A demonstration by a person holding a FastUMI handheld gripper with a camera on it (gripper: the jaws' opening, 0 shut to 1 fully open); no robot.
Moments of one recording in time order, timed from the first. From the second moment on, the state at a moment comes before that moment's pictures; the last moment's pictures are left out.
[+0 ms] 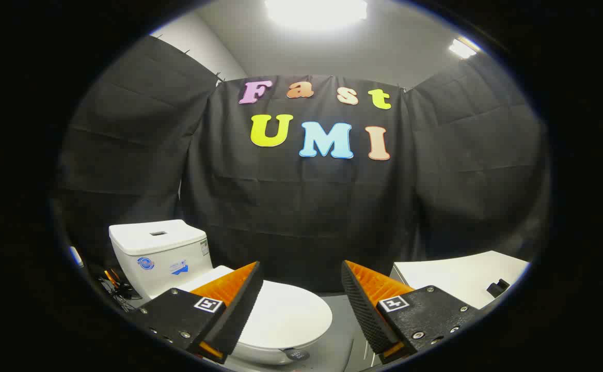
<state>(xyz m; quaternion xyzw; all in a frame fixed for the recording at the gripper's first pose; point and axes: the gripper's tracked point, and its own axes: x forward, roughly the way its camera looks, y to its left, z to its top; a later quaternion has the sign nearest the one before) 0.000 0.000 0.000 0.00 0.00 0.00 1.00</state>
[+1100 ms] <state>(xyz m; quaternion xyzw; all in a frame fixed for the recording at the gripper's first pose) -0.002 -0.010 -0.011 -0.02 0.02 0.00 1.00</state>
